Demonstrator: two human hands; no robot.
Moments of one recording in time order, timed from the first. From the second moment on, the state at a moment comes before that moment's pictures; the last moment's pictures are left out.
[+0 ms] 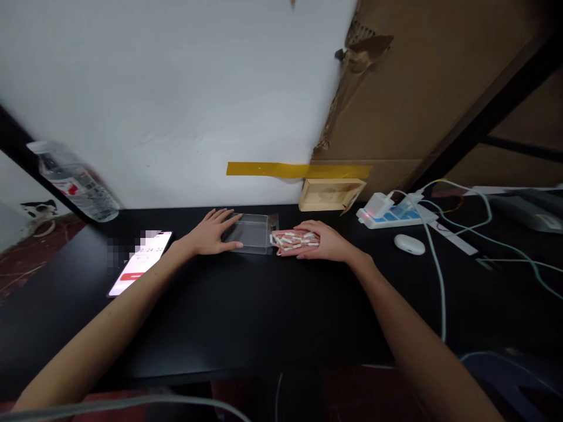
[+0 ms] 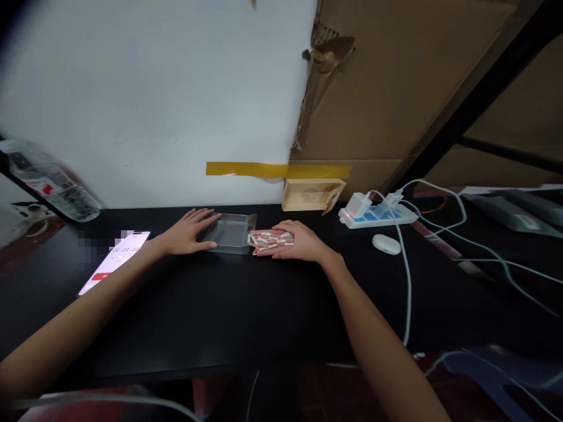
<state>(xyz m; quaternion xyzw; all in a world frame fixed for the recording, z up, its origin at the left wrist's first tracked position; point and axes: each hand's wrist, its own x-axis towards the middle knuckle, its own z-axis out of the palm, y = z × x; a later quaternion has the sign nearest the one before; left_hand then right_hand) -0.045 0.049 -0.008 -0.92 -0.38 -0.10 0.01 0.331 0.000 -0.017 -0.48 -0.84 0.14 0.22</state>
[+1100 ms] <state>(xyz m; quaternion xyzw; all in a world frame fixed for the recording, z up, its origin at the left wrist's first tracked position) -0.018 0.027 -0.015 -0.90 -0.40 -0.15 0.00 0.320 -0.002 -0.020 -0.48 -0.83 0.10 0.25</state>
